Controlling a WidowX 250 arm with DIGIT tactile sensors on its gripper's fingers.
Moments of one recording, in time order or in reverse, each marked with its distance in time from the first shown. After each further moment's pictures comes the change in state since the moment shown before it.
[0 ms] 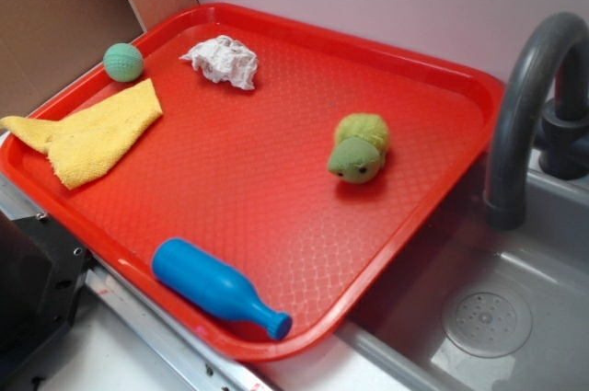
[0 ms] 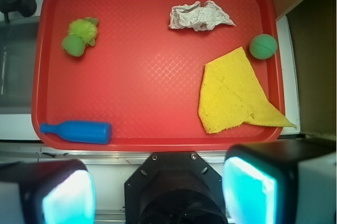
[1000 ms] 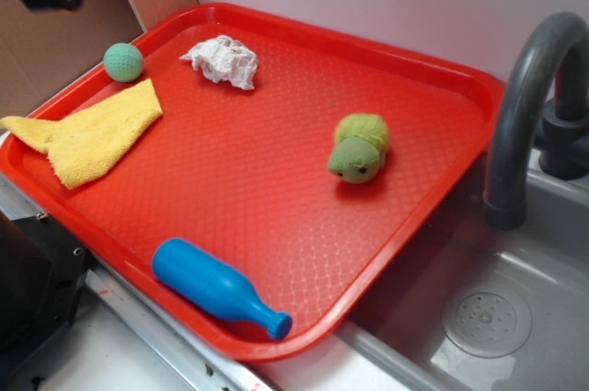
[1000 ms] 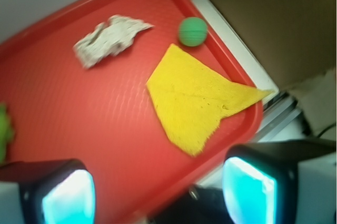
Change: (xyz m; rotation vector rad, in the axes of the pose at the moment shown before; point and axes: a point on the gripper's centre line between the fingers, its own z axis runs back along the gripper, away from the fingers) arm 0.030 0.060 -0.064 0.127 -0.170 0.719
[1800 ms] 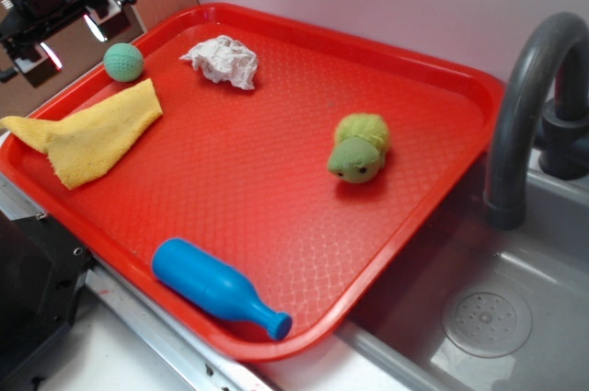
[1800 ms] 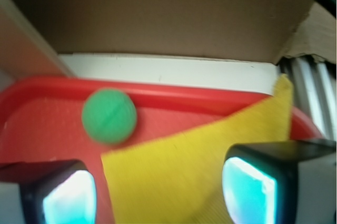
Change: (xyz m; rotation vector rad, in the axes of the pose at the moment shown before) arm 0.077 0.041 -0.109 0.141 -0.207 0.747
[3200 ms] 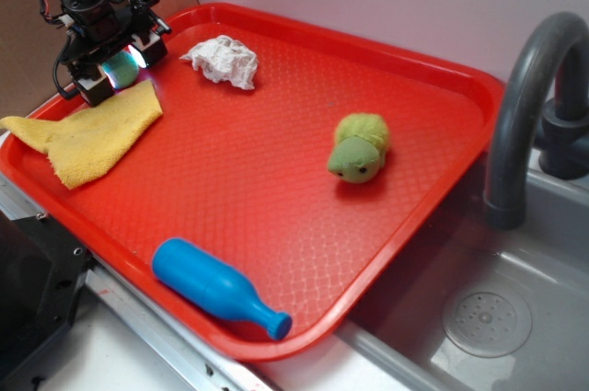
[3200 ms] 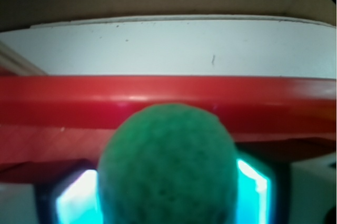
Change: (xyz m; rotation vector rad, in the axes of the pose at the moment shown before) arm 0.003 -0.025 -0.077 0.045 0.114 0.058
